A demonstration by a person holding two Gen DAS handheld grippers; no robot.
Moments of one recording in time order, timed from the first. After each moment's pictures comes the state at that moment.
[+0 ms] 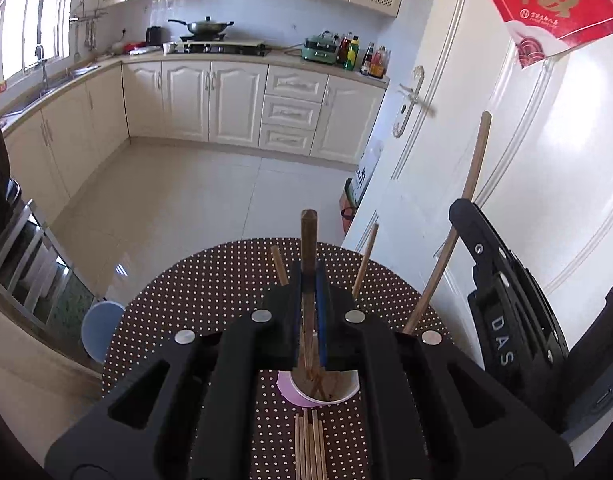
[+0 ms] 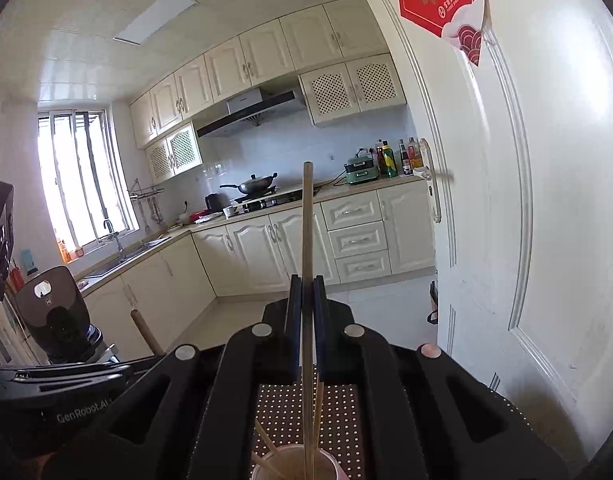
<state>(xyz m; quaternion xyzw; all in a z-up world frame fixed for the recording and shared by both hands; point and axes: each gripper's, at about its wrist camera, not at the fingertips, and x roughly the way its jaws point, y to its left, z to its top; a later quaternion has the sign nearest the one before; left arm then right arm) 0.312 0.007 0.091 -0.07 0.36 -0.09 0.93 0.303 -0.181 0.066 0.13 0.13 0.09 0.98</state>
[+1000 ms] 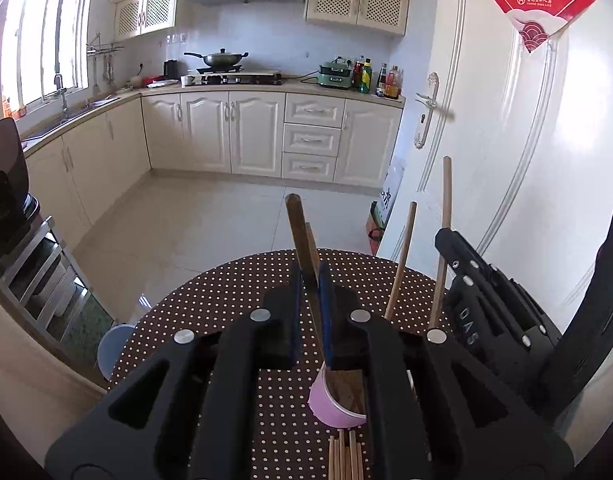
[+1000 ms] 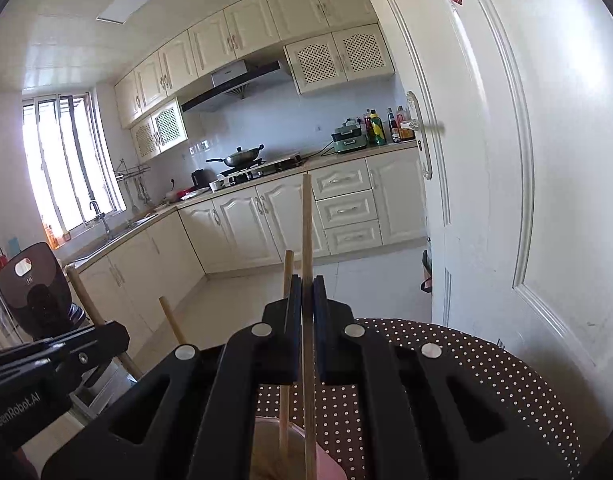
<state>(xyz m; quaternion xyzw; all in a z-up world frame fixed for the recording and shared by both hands) 0.299 0.003 0.046 -0.03 0.30 -0.05 0.95 0.315 -0.183 0.015 0.13 0.18 0.08 0.97</state>
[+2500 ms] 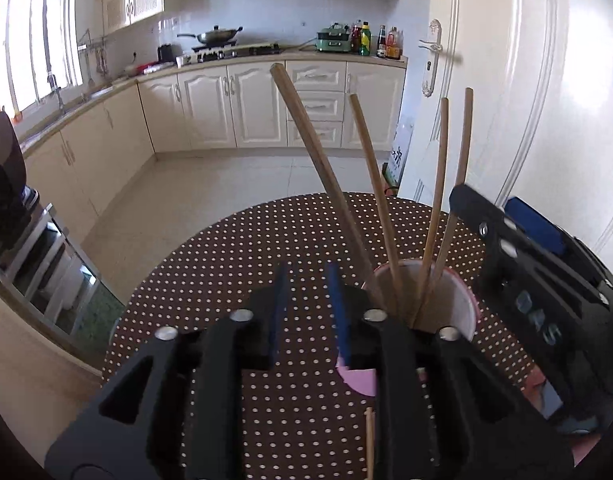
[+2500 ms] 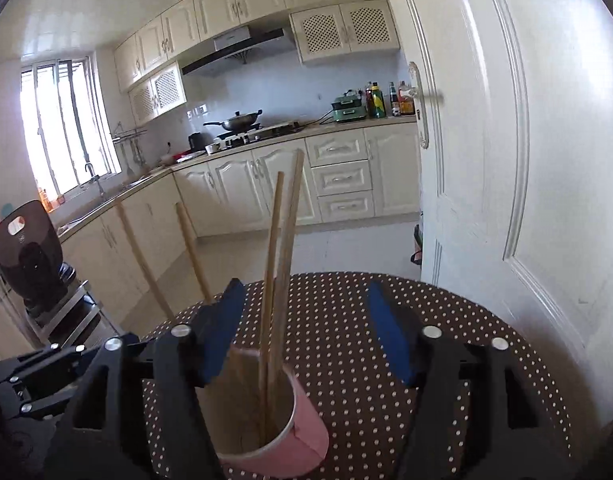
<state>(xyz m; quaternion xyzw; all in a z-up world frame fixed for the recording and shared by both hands) 0.306 0.002 -0.019 0.02 0.34 -0.03 0.94 0.298 -0.180 -0.010 0.09 0.24 0.08 0.96</state>
